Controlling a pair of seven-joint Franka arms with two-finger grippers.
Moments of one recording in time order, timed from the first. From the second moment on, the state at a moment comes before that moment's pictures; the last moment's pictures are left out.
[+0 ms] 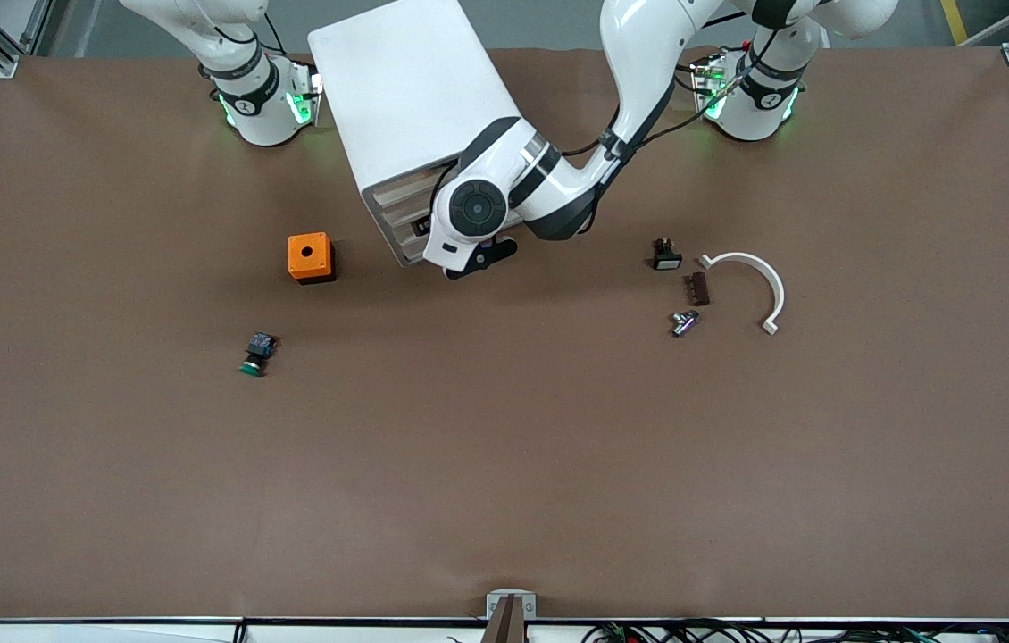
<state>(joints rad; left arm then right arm) -0.86 0.73 -0.08 -1.38 -0.53 1.92 -1.14 -0.13 0.04 -0.02 -1.36 0.00 1.32 -0.19</state>
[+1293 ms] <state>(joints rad) -0.78 0.69 -0.06 -1.37 -0.55 1.92 -1.14 -0.13 -0.15 -0.02 -1.61 0.00 1.45 -0.20</state>
